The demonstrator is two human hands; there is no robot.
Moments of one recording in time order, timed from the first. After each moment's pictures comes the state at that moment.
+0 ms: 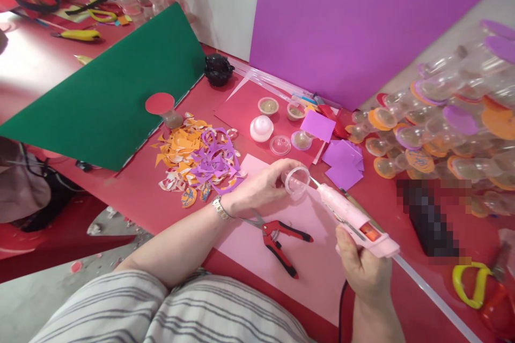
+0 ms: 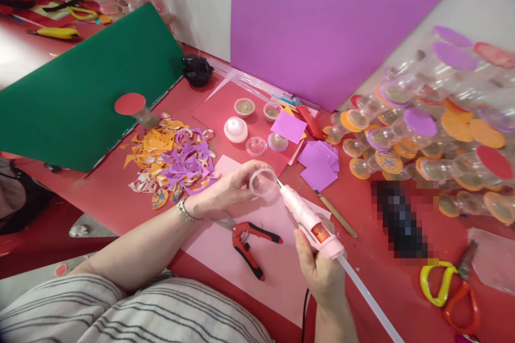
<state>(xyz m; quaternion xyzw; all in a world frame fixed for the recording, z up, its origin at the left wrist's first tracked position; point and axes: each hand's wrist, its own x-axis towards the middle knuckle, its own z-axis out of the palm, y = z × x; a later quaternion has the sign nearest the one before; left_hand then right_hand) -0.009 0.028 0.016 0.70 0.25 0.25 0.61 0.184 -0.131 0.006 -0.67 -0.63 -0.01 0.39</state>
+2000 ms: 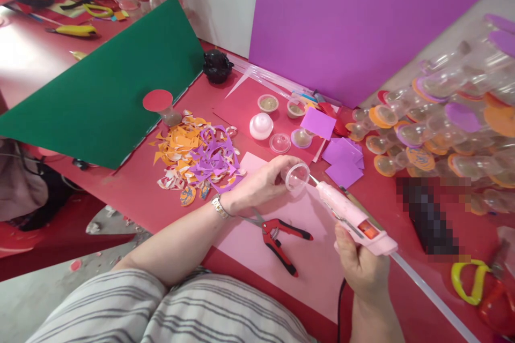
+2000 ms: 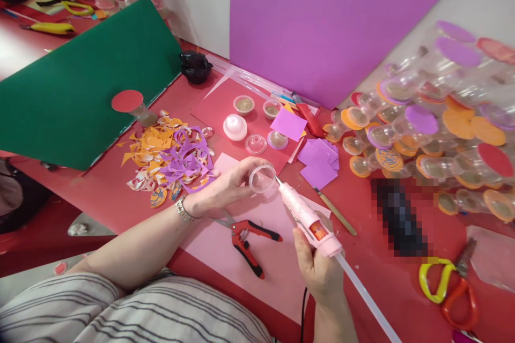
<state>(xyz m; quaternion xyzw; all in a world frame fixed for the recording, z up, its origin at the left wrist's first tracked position) -0.008 0.031 0.007 0.72 0.24 0.28 0.58 0.182 -0.133 0.006 -0.66 -0.65 -0.01 0.38</state>
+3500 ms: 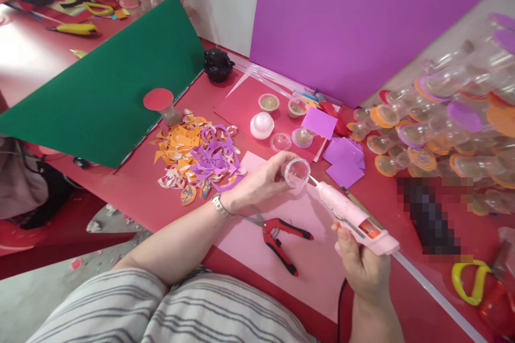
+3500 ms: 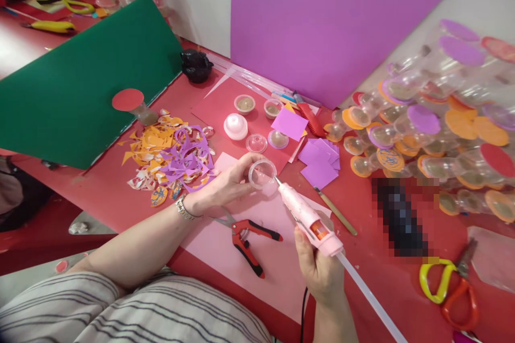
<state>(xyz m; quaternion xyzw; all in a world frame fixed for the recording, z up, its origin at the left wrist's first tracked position) -0.010 0.029 0.010 0.70 0.27 0.27 0.61 0.183 -0.137 0.004 -0.66 -0.62 0.07 0.42</state>
